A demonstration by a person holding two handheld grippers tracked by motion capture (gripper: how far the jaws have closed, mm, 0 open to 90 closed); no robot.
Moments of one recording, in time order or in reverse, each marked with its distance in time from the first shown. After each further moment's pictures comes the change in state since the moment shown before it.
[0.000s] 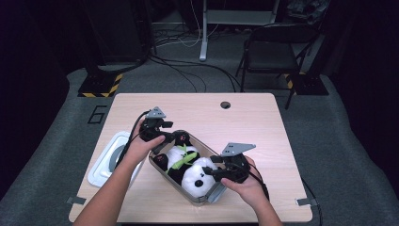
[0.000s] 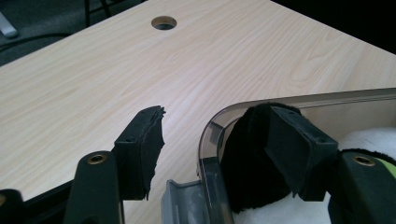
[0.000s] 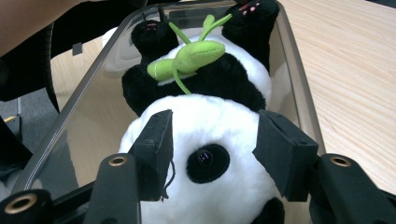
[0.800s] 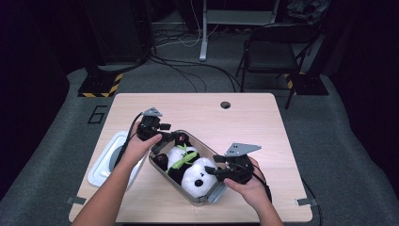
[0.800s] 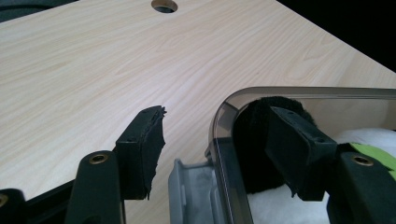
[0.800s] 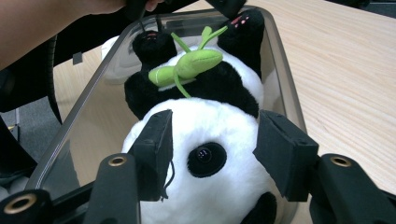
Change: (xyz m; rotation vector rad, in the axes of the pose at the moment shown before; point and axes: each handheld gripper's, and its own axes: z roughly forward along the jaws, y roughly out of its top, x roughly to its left) left arm 0.013 -0.008 -0.004 0.032 -0.041 -0.112; right arm 0.000 -0.002 -0.011 -0.033 -0.013 0.019
